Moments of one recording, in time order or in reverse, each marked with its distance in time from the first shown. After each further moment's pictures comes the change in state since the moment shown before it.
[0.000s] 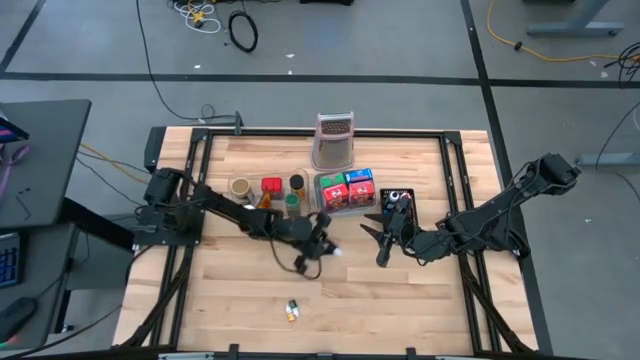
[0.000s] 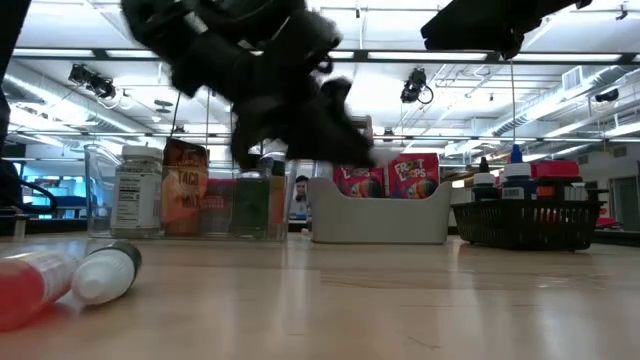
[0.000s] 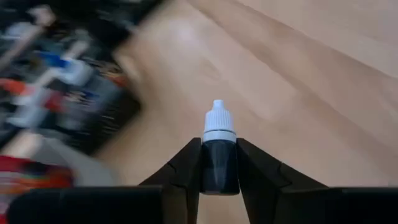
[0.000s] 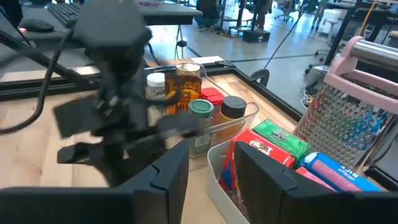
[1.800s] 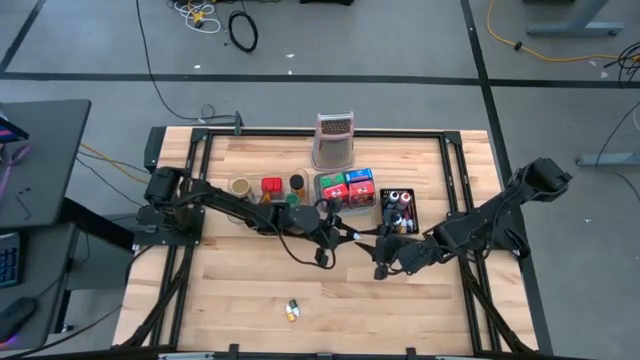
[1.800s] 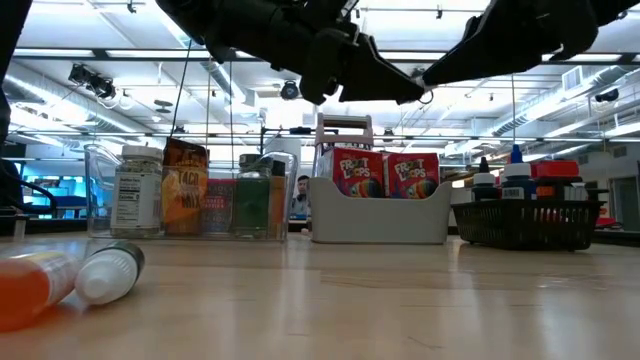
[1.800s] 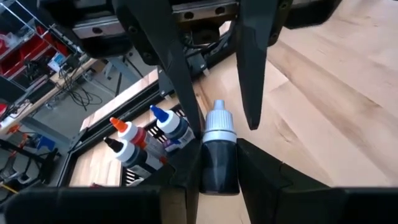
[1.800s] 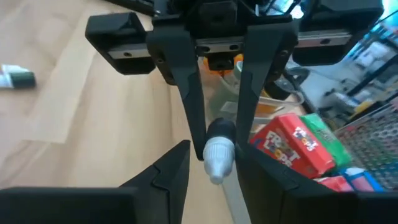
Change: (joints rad) left arm 0.027 -0.004 0.177 0.029 -0.118 -0.056; right arm 0.003 0.141 0.001 -0.033 -0.159 -0.270
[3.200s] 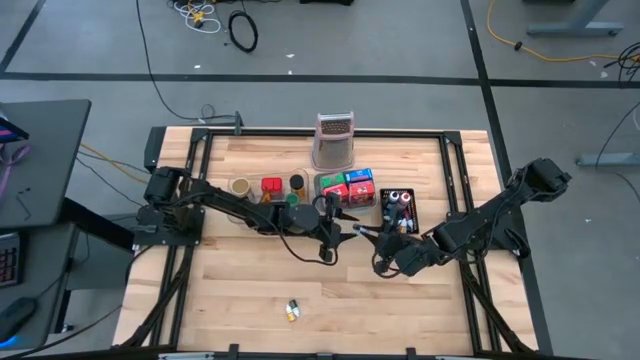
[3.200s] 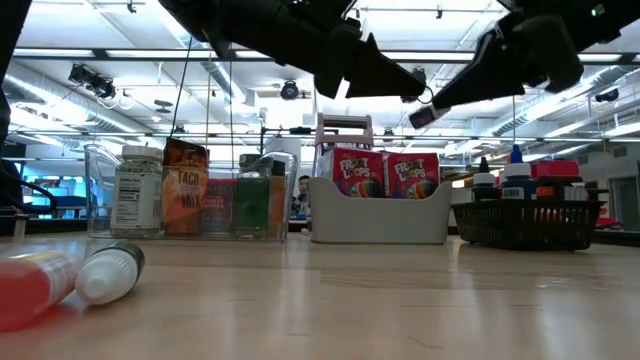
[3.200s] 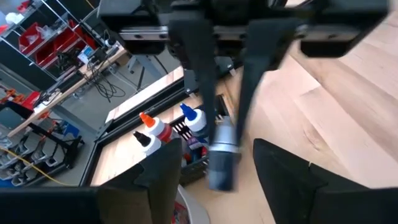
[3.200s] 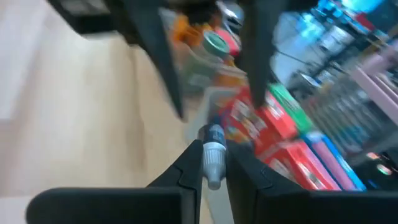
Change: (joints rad) left arm -0.001 -0.002 0.007 0.019 -0.099 -0.026; right arm 0.004 0.000 -0.001 -0.130 0.139 0.076
